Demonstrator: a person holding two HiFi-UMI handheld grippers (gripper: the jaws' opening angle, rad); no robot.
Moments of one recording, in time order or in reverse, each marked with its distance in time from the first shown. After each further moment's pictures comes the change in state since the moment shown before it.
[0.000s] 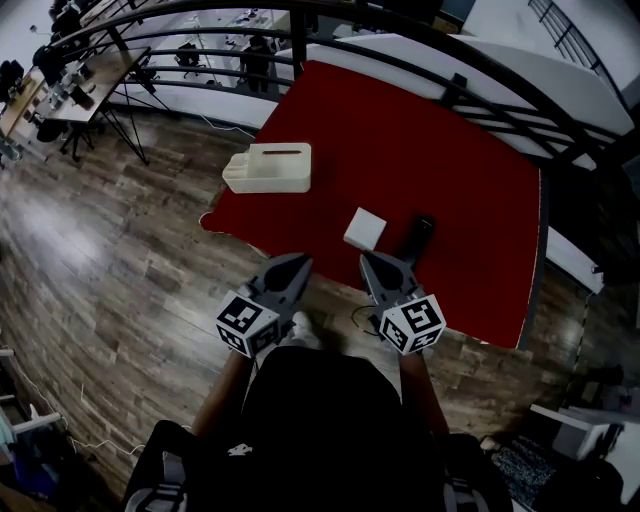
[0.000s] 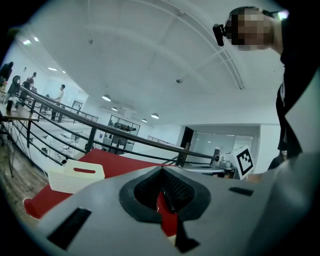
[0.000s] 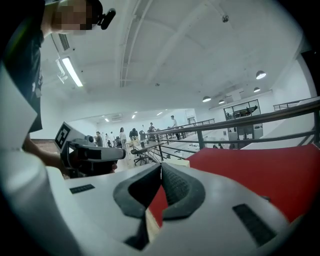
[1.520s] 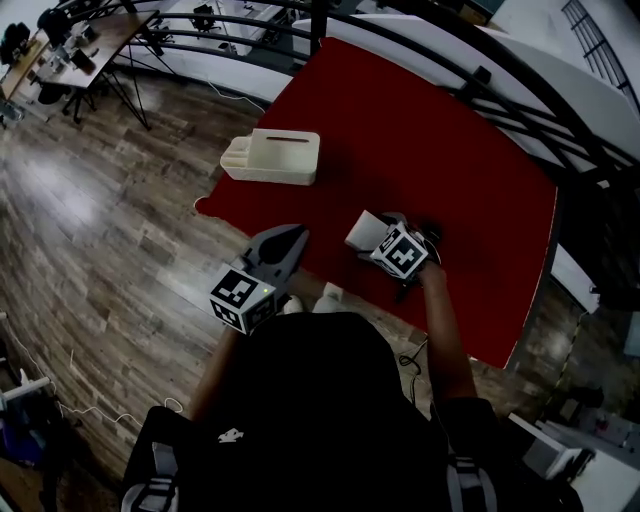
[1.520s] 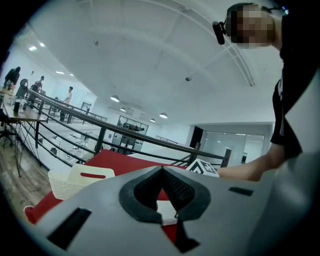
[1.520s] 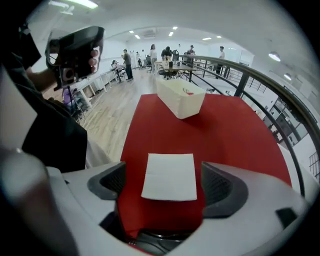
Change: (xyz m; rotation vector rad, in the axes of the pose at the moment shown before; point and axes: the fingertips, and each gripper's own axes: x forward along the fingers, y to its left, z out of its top) left arm 0.053 0.073 0.006 -0.020 0.008 0.107; right arm 0.097 -0.123 -0.166 -0.449 0.941 0.288
